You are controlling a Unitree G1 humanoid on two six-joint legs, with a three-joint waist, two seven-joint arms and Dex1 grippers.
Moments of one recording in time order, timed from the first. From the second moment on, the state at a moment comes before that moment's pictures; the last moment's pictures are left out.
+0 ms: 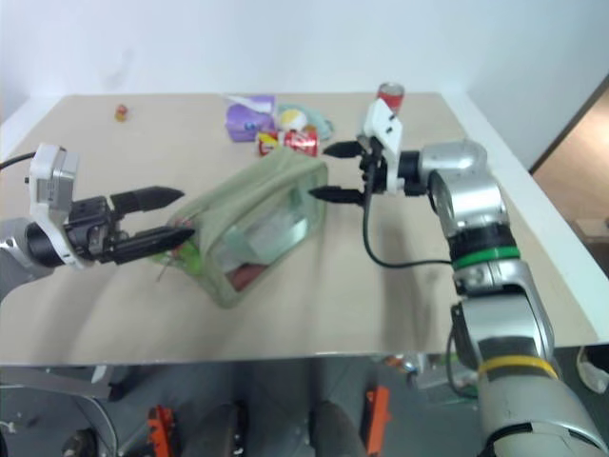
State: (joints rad) left arm -0.36 0.84 0.32 -0.37 -0.98 0.76 -0.90; right arm -1.16 -0.57 0.16 0.72 0.24 0.09 1.28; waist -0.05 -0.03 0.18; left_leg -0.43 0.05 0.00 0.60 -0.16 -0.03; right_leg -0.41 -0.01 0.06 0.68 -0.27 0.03
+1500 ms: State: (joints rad) left arm -0.41 0.80 0.25 -0.30 -0.90 0.70 -0.88; right arm -0.62 -0.69 -0.09 -0.07 0.39 0.47 1.13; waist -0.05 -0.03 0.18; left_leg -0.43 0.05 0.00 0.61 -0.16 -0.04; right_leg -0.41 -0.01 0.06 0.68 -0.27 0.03
